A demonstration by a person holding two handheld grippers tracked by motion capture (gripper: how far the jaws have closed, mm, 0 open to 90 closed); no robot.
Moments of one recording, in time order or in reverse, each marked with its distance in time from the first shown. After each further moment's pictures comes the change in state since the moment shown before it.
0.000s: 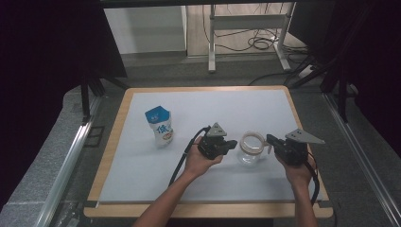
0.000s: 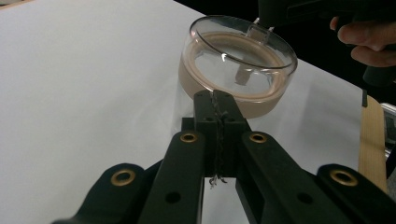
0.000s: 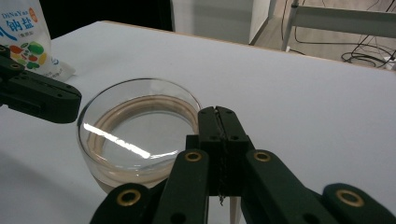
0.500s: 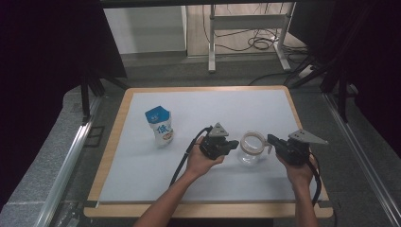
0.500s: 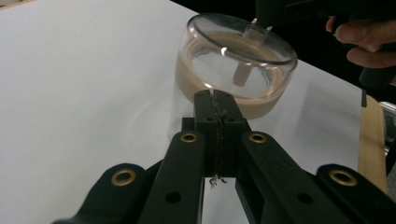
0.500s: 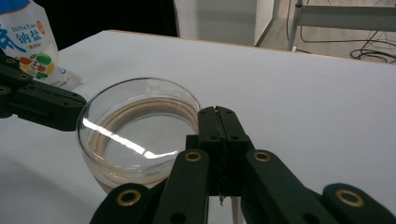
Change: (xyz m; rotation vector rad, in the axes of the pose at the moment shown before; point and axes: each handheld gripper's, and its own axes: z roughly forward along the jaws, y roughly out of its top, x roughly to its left) left arm -0.004 0.004 0.005 0.001 -0.005 0.015; right arm -0.006 -0.003 -0.001 -0.019 0.027 0.048
